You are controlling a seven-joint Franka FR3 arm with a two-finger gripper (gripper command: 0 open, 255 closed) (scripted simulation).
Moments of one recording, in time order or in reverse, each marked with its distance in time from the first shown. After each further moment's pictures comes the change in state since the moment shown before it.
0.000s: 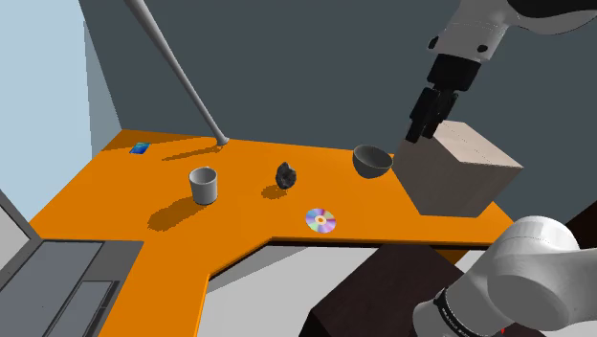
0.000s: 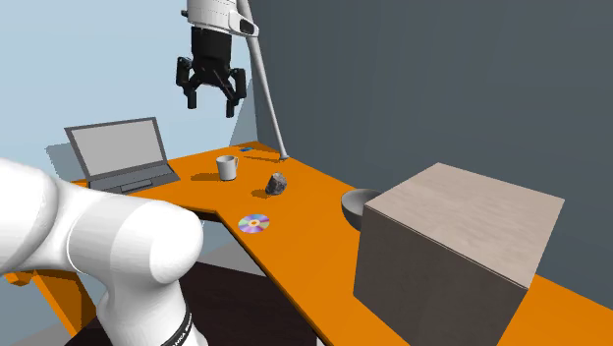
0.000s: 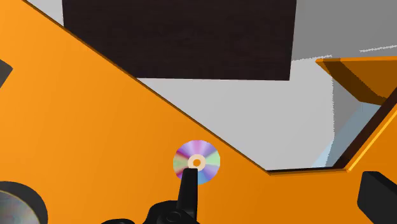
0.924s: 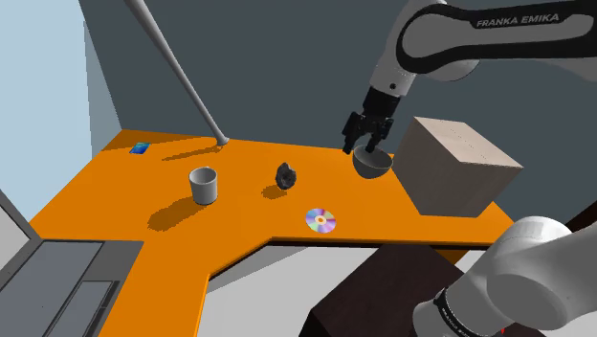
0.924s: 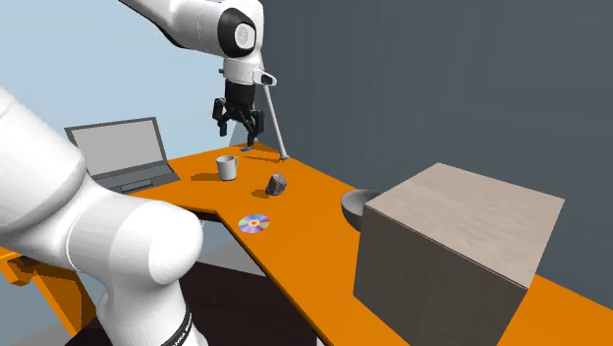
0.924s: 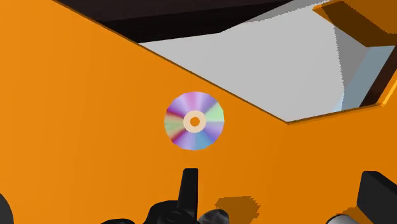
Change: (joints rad) arm -0.012 0.311 0.029 -0.060 0.080 0.409 0.095
